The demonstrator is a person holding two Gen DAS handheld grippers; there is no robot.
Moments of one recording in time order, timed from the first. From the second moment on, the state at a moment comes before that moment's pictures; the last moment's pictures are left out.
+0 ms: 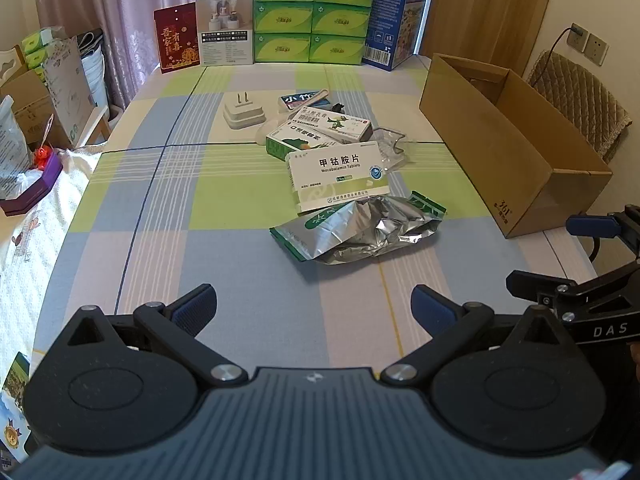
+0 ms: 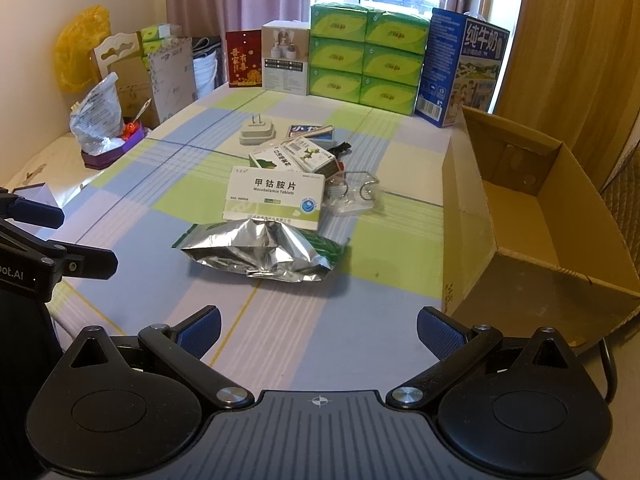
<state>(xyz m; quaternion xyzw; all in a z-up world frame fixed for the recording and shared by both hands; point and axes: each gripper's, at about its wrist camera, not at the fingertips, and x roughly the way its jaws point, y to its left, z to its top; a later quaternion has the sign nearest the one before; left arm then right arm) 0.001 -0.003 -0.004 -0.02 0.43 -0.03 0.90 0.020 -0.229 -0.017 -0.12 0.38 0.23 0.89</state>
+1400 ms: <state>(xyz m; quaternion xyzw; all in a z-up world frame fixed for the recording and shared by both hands) 0.053 0.015 -0.008 0.11 0.42 -0.11 0.89 0.033 -0.206 -0.031 -0.30 0.31 0.38 0.82</state>
